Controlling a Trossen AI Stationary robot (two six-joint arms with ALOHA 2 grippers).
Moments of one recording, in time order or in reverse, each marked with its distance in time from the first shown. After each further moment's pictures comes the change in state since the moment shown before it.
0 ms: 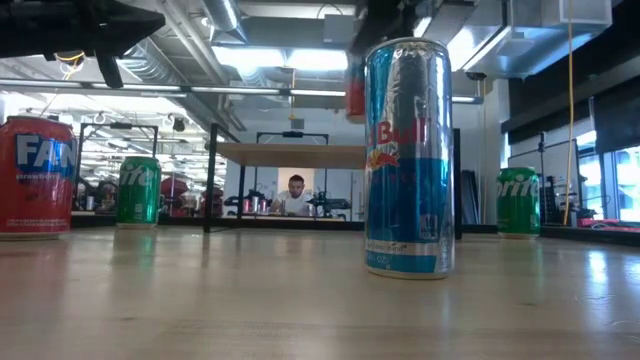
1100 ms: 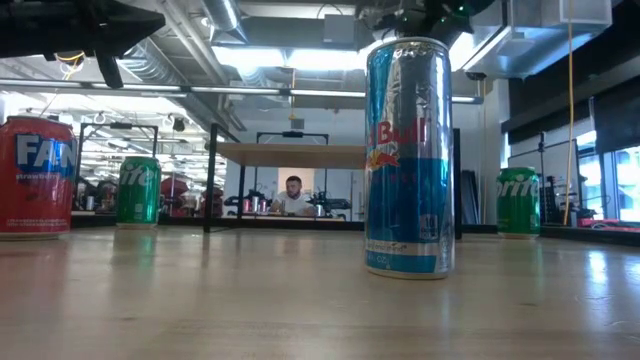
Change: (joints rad) left arm 0.000 0.000 0.000 0.000 -0.001 0.000; right arm -0.593 0.095 0.059 -0.067 -0.336 -0.334
